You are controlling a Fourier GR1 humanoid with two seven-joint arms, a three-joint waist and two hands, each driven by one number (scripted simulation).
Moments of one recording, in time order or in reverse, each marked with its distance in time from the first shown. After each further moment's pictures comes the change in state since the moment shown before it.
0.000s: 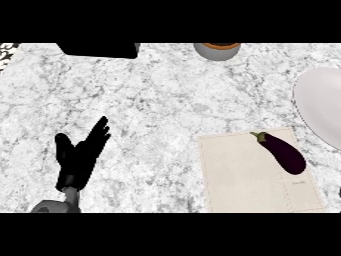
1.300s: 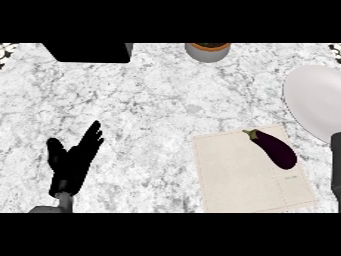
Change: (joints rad) left arm 0.039 0.009 0.031 -0.004 0.003 -0.003 -0.009; right arm -0.029 -0.040 -0.136 0.332 -0.568 -0.514 -0.267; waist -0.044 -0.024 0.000
